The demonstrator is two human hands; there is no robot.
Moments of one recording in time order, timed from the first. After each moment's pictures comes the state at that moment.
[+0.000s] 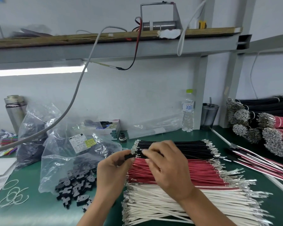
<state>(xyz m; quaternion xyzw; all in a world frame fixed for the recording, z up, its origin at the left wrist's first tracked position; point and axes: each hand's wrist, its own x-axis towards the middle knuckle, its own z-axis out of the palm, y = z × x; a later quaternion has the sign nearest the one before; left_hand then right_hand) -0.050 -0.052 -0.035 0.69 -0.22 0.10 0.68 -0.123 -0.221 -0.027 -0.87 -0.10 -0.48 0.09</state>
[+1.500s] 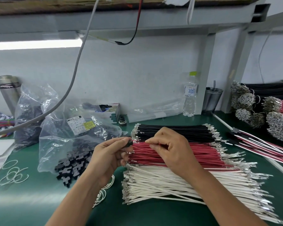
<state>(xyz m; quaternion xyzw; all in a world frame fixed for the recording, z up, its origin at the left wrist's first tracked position) -0.042 -0.032 -0.030 0.55 -0.14 -0.20 0.80 -0.140 -0.225 -0.016 -0.87 -0.08 -0.34 0.34</state>
